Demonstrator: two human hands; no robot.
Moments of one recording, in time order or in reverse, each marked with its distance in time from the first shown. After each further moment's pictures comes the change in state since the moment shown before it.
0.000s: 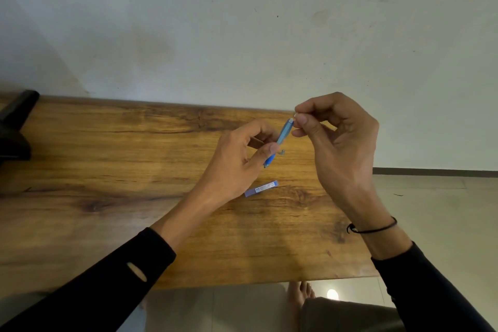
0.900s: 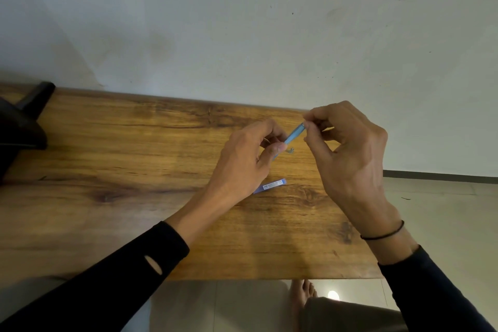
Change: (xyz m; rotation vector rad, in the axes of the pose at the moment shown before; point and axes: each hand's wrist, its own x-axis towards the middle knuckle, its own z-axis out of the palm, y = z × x) left_hand -0.004 0.002 0.002 0.206 0.047 -0.005; right_hand -0.007 0.007 -0.002 -0.431 -0.036 -0.293
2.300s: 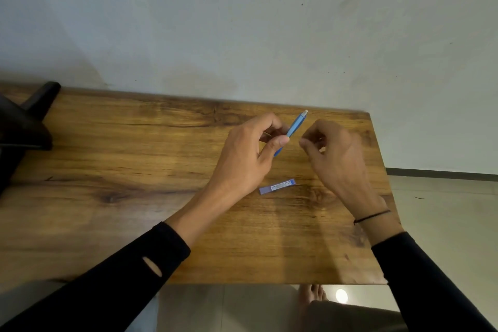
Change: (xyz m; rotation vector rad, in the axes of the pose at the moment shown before) left_hand 0.007 -0.007 -0.009 0.021 0.053 0.033; right_hand -0.006 0.059 0.042 -0.149 -0.287 0.306
